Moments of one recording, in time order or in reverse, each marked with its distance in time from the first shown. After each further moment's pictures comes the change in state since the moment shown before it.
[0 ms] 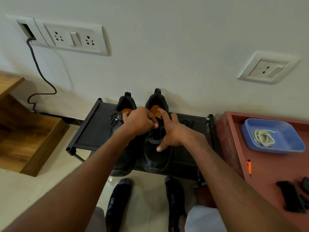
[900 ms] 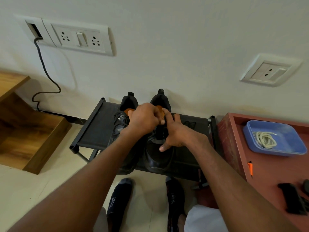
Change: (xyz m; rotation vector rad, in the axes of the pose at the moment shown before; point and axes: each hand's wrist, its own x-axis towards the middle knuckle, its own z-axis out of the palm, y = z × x) left_hand -0.010 0.013 -0.002 -0.018 0.072 0.065; right_hand -0.002 -0.002 0.002 0.022 0.026 -0.009
